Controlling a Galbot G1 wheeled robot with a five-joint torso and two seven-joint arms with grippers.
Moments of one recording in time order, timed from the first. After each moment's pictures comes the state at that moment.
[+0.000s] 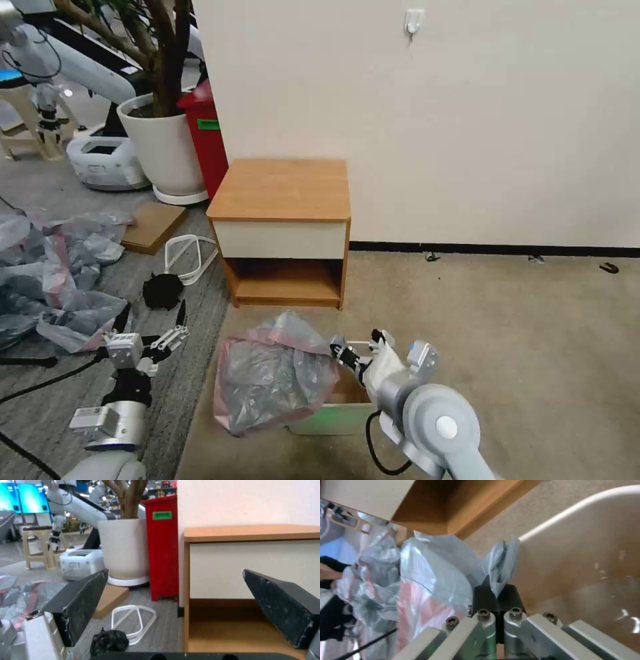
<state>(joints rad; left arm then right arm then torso) 1.71 -1.34 -0.78 -2.09 -0.28 -0.20 0.01 -1.38 1.32 0.12 2.17 1.27 -0.49 0.76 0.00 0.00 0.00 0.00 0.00</state>
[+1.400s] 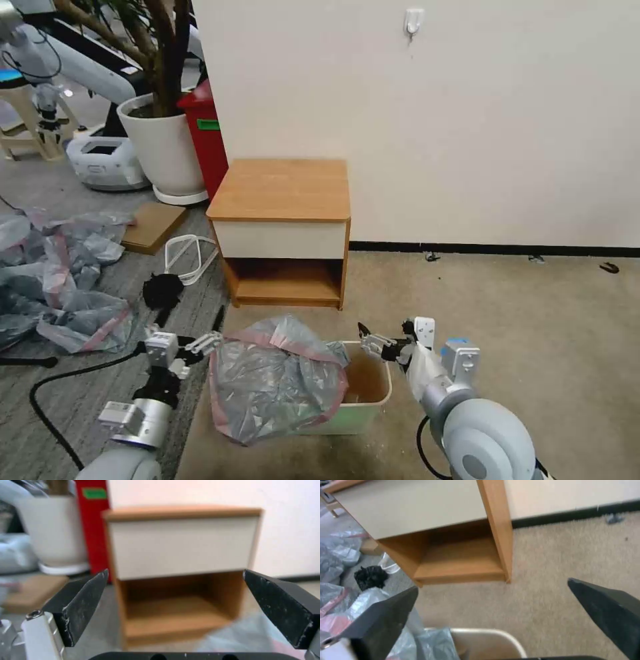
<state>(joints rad) 1.73 -1.30 -0.66 -2.12 -0.28 -0.08 0.18 -1.42 1.09 0.18 2.31 0.73 -0.51 0.52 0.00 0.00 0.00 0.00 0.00</state>
